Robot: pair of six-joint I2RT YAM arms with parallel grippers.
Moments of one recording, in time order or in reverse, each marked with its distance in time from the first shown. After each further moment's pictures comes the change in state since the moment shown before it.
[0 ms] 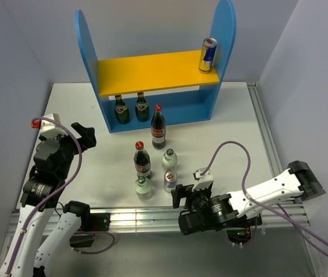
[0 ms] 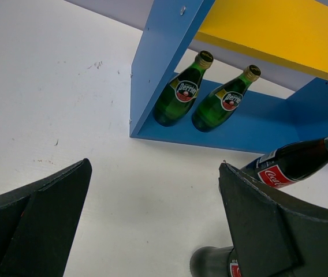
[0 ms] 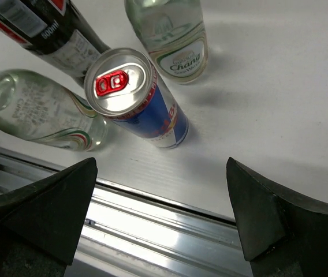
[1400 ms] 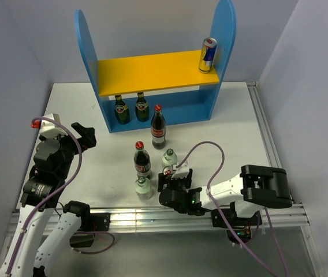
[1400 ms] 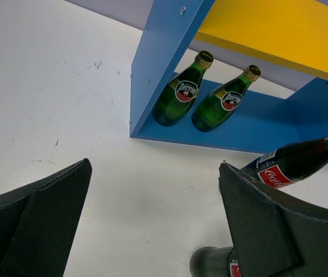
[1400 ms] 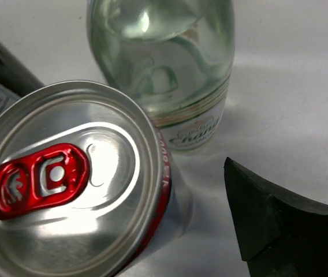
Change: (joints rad) left arm 0.000 0.000 0.000 0.000 0.000 0.000; right arm -0.358 0.439 -0.240 1.163 -0.031 -0.661
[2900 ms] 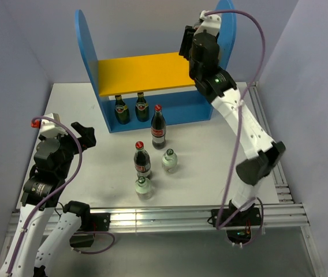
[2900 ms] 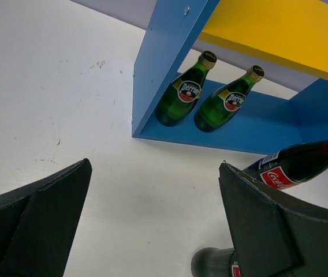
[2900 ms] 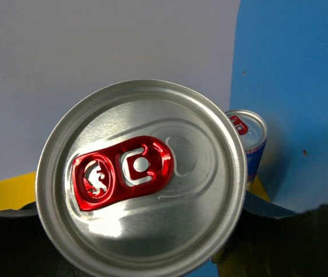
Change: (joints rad) left arm 0.010 0.006 0.000 0.000 0.000 0.000; right arm -0.874 0.214 1.571 -0.477 -0.406 -0.771
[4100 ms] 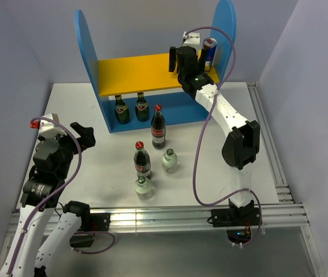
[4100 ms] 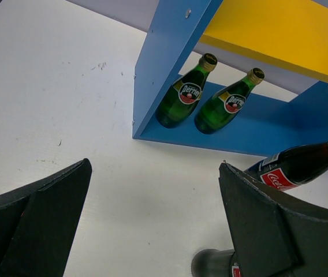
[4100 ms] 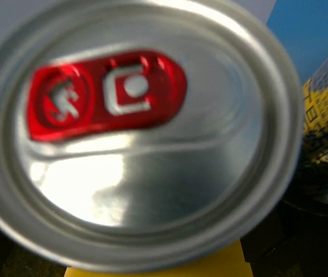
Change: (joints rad) left arm 0.007 -0.007 0.000 0.000 0.000 0.000; right arm -0.110 0.336 0.008 0.007 -0.066 0.011
